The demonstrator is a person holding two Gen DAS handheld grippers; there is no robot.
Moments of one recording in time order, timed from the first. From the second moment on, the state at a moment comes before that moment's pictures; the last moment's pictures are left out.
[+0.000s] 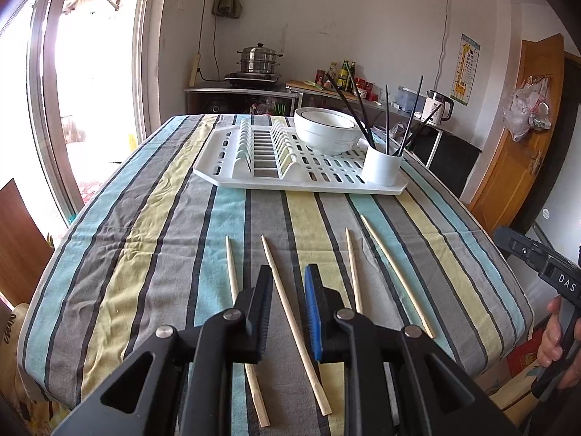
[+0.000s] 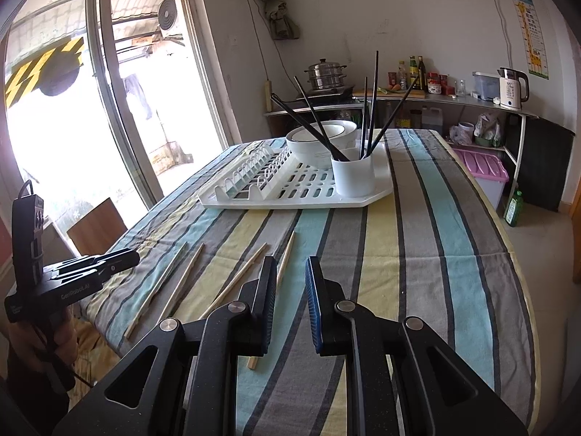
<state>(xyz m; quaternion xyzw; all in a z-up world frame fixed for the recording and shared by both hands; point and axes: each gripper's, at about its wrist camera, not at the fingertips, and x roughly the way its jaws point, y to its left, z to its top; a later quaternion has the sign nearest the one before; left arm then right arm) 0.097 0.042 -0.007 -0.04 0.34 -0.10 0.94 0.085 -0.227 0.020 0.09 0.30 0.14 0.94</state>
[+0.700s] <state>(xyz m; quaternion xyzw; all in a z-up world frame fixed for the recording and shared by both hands) 0.159 0.059 -0.045 -0.02 0.41 -0.06 0.91 0.175 -0.179 -0.018 0.05 0.40 0.15 0.90</state>
